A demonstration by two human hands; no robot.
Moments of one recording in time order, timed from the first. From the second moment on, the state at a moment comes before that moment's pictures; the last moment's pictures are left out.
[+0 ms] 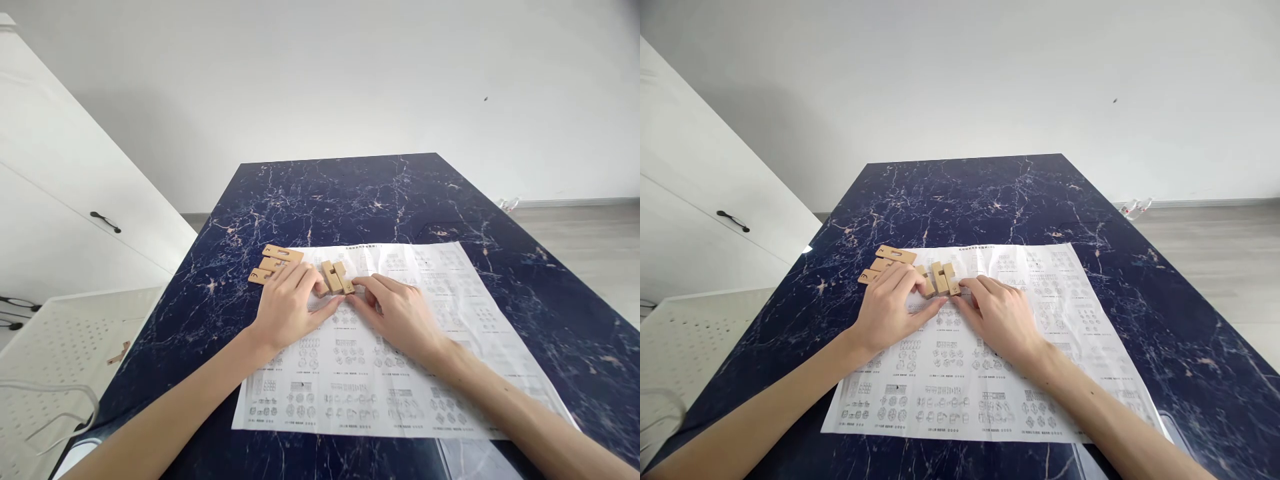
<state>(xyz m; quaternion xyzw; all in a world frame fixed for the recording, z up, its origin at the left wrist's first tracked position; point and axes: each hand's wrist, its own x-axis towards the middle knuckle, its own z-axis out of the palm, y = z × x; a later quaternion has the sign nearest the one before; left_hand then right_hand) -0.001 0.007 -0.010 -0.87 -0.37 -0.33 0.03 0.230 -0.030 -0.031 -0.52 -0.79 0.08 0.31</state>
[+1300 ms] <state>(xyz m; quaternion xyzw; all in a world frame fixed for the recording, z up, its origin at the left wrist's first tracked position) -0.023 -0.059 -0.032 -0.81 -0.54 -0.21 0.01 0.248 -0.014 -0.031 -0.52 -0.70 0.33 0.36</state>
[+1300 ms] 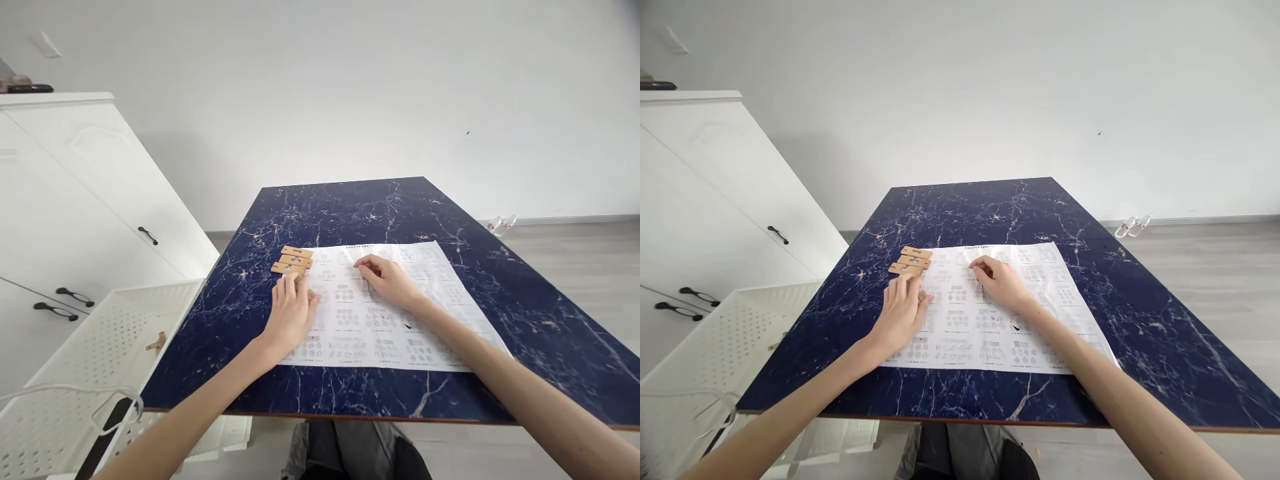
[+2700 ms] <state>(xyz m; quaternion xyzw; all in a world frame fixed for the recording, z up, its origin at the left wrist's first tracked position) -0.088 -0.060 -0.021 -0.83 -0.51 -0.22 -0.01 0.269 -0.149 -0.037 -0.51 -0.67 0.36 0.40</state>
